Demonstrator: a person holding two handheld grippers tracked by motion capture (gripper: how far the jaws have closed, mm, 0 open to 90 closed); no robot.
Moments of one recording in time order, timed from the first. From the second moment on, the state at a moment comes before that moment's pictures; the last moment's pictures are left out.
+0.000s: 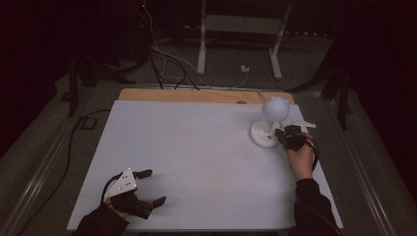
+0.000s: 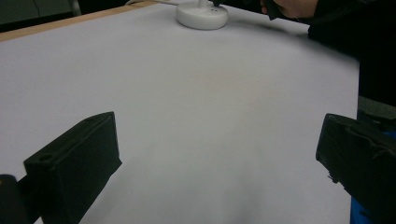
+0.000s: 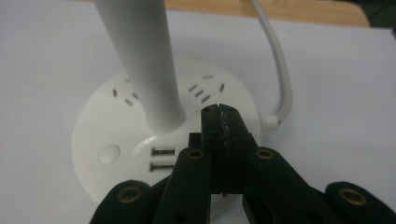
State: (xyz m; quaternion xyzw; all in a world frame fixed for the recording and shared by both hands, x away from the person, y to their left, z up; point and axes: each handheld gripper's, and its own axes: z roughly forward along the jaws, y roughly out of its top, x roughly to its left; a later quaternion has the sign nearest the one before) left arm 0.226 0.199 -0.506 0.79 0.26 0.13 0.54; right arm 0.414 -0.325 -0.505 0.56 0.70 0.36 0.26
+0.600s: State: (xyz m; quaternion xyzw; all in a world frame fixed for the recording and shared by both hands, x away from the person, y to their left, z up) left arm 0.226 0.198 -0.506 0.79 0.26 0.13 0.54; right arm 0.404 -0.334 -0.480 0.54 0.71 0.38 0.24
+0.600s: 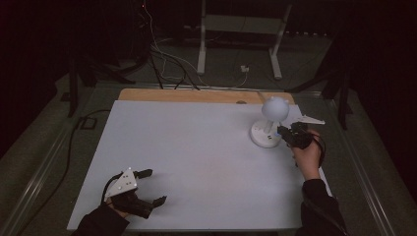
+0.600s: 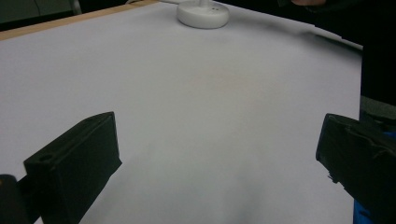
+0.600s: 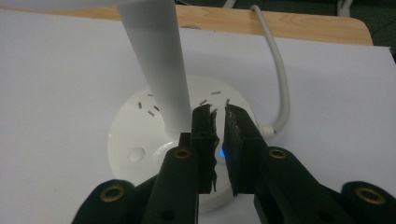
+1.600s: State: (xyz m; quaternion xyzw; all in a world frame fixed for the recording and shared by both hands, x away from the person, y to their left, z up) left arm 0.227 0.198 -0.507 0.79 0.26 0.13 0.54; right arm 0.379 -0.336 -0.465 0.49 0.74 0.44 0.15
